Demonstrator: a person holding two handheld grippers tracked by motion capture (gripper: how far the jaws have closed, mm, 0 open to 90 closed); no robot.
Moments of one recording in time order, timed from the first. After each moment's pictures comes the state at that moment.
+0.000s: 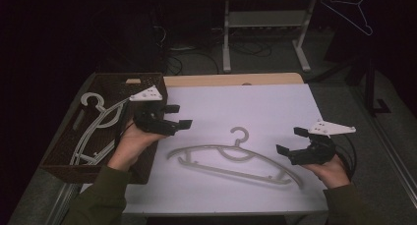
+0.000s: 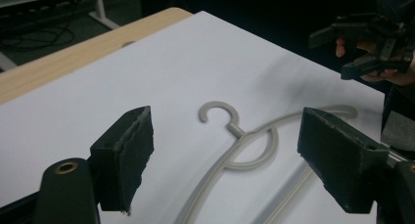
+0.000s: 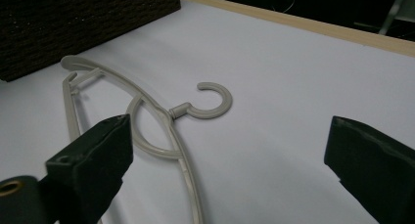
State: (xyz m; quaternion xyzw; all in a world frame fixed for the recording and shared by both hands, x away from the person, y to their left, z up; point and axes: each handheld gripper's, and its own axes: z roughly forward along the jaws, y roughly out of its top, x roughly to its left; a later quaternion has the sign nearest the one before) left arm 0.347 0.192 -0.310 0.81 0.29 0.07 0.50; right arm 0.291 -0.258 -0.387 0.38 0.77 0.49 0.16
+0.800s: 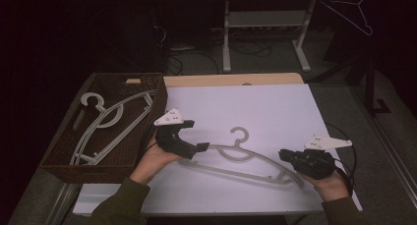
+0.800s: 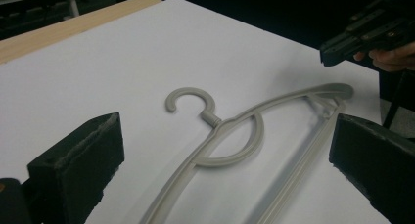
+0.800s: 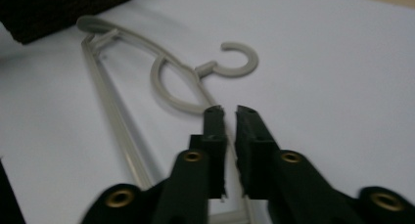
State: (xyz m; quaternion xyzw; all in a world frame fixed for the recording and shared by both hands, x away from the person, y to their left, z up) left arm 0.331 0.159 -0.367 0.82 0.25 0.06 0.52; right arm 0.257 -0.247 -0.397 0.39 0.79 0.45 0.14
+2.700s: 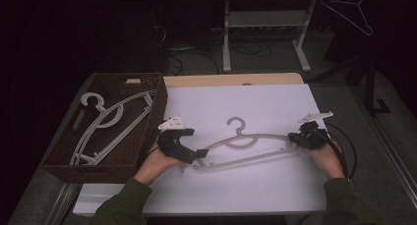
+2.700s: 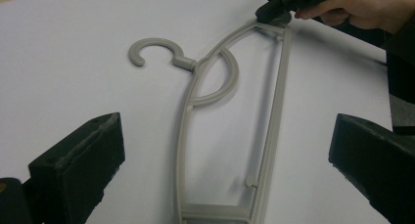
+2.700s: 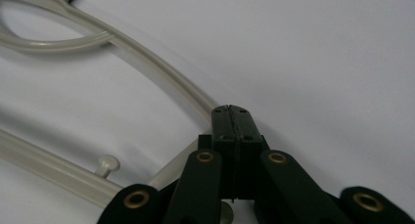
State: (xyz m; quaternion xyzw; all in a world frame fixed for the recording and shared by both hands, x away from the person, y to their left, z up) left arm 0.336 0.162 -0.396 0.83 0.27 0.03 0.49; right arm 0.359 -0.278 -0.434 0.46 0.82 0.31 0.16
